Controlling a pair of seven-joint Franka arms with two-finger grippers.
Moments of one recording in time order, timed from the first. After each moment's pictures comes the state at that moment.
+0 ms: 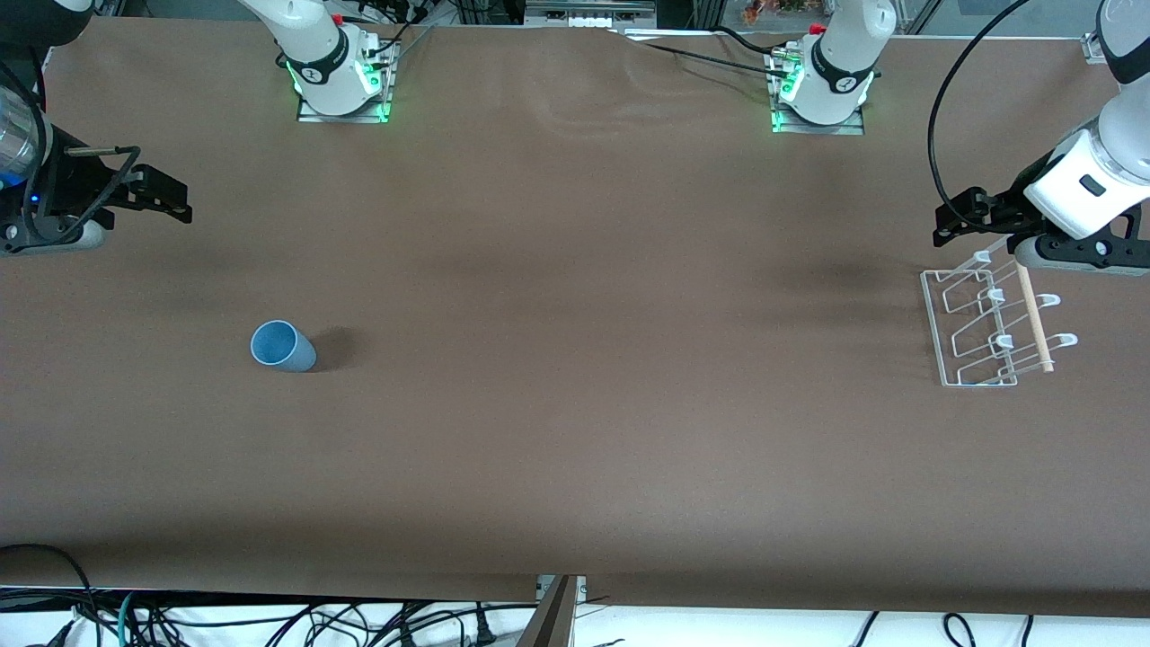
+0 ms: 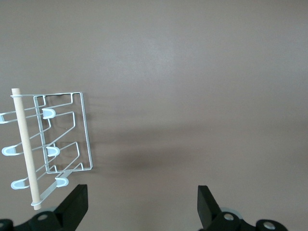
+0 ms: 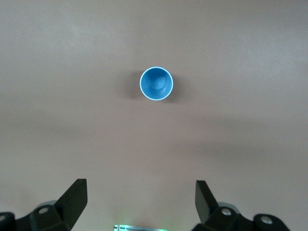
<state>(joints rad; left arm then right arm) -0.03 0.00 0.00 -1.72 -0.03 1.67 0.02 0.07 0.05 -0.03 -1.58 -0.01 1.52 -0.06</state>
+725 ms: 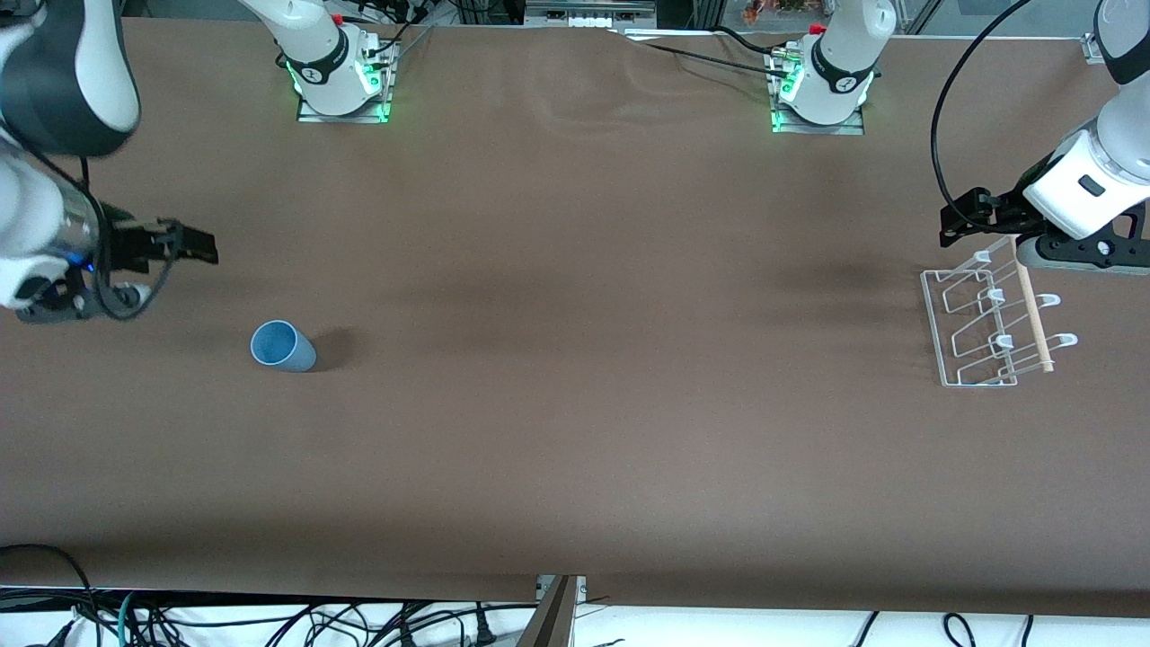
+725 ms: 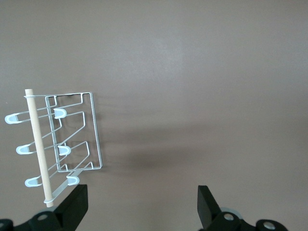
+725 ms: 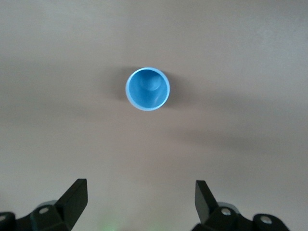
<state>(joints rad) -0.03 0.00 -0.01 -1.72 0.01 1.66 0.03 0.03 0.25 -0.03 -1.60 -0.01 1.64 -0.16</state>
